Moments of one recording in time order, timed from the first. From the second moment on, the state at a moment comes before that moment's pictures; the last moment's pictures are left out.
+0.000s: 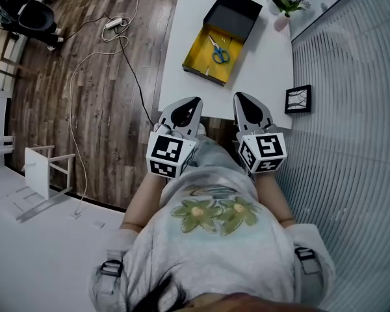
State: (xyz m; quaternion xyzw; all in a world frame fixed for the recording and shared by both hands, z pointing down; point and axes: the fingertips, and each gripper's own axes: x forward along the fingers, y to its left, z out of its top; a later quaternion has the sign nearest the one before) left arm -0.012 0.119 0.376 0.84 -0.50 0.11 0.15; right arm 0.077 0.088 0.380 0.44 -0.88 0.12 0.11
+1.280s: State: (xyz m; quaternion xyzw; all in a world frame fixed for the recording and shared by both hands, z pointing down) left arm -0.057 -0.031 0.425 0.83 -0.50 0.16 0.20; right arm 0.045 -0.071 0.471 0.43 -0.85 0.19 0.22
